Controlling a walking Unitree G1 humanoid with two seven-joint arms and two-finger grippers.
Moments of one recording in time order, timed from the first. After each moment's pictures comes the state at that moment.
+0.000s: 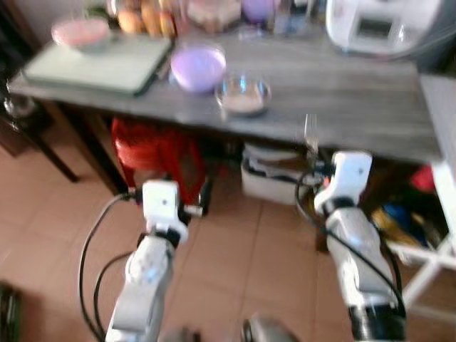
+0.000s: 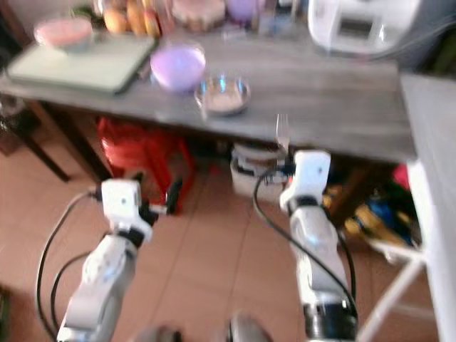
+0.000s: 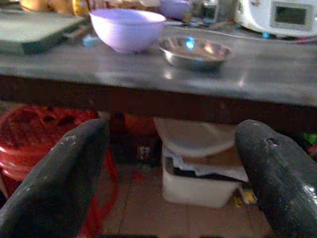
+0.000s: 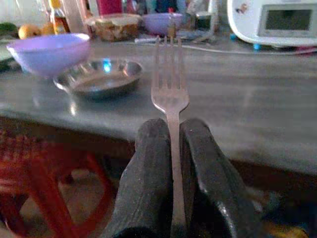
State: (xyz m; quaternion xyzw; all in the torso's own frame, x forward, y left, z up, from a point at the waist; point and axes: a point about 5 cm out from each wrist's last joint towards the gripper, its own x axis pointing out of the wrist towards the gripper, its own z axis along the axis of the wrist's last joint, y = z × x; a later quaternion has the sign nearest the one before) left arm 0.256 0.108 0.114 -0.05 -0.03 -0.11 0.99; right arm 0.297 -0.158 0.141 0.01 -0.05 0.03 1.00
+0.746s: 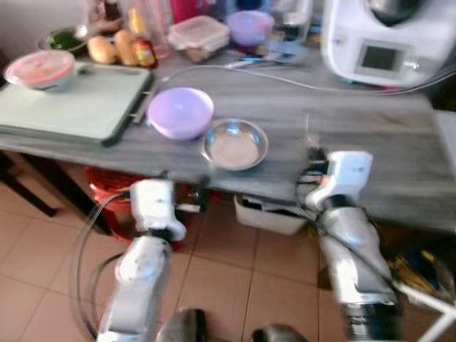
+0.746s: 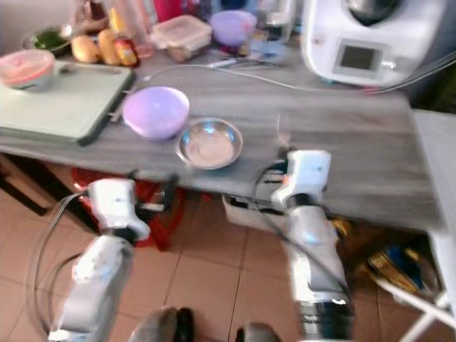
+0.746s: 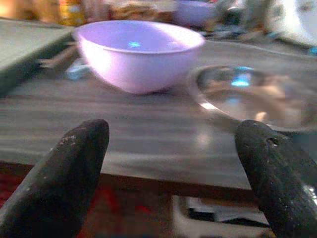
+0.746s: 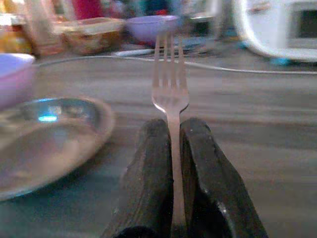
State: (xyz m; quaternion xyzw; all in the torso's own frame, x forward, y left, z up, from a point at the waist) left arm 0.254 0.123 0.114 -0.05 -0.04 -0.09 0.99; right arm 0.298 -0.145 0.141 0.02 -0.05 0.05 1.00
